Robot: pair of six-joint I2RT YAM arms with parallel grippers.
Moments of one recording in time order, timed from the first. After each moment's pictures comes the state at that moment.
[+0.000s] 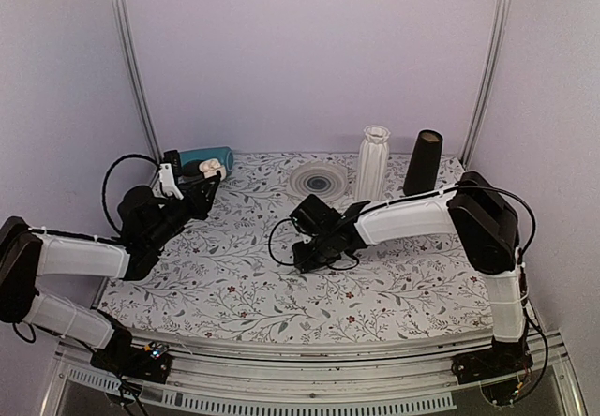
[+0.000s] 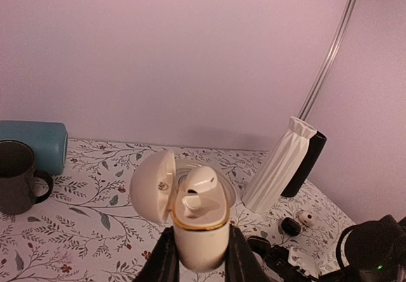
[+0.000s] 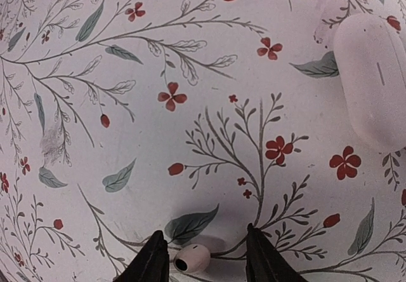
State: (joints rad) left arm -0.47 1.30 0.42 0.94 0.02 -0.39; right arm 0.98 2.15 1.49 -0.37 0.11 0.51
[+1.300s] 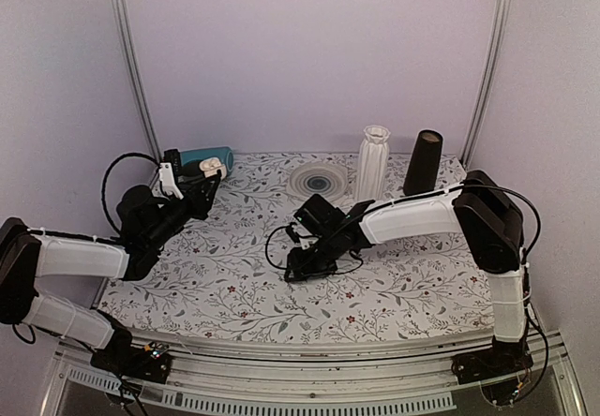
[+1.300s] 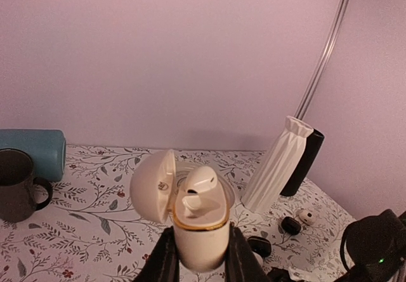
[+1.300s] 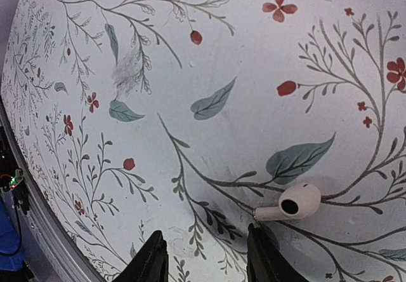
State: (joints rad) left arm -0.47 1.29 0.42 0.95 0.04 -0.36; right arm 0.97 2.12 1.45 -0.37 -0.26 0.59
